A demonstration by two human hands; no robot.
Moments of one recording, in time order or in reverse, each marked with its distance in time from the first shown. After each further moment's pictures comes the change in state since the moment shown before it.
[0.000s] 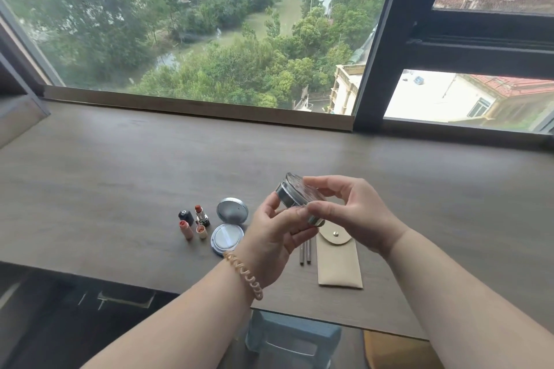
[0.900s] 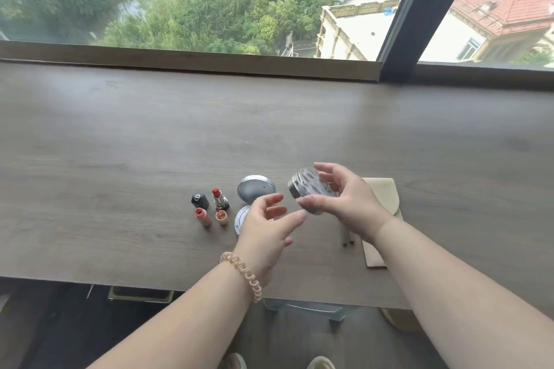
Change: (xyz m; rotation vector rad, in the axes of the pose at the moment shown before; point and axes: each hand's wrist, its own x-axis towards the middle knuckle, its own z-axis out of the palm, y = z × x) left_hand 0.022 -0.024 -0.122 0.381 0.394 -0.237; right_hand 0.064 0.093 0.096 0.050 0.127 0.326
